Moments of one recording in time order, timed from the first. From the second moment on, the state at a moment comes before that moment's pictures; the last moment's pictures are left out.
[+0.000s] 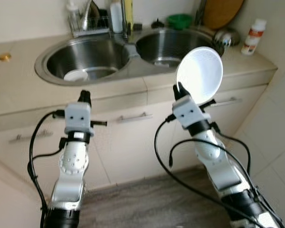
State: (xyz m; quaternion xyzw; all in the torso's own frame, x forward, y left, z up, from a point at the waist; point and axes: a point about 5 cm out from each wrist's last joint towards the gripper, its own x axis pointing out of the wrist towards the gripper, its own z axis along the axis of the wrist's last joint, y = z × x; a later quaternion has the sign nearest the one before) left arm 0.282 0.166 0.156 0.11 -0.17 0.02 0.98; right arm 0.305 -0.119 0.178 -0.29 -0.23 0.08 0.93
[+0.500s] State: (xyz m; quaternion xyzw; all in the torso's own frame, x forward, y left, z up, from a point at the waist) left arm 0.282 0.153 0.157 0.10 -0.18 0.00 0.98; right arm 0.306 -0.130 0.179 -0.29 -0.22 0.06 0.93
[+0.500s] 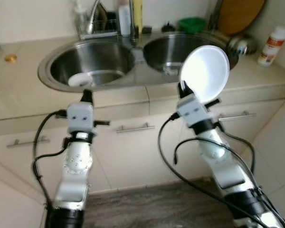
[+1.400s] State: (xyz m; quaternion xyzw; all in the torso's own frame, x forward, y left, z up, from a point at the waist) left arm 0.282 0.154 0.158 0.10 -0.18 0.01 0.98; right arm 0.308 -0.130 0.177 -0.27 -0.22 0.05 0.94
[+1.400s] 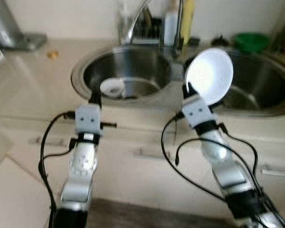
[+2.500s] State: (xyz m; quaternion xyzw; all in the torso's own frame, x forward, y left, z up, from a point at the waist) left arm 0.284 0.155 0.161 0.10 -0.18 0.01 0.98; right arm 0.341 -0.172 0.159 -0.19 -0.08 0.02 0.98
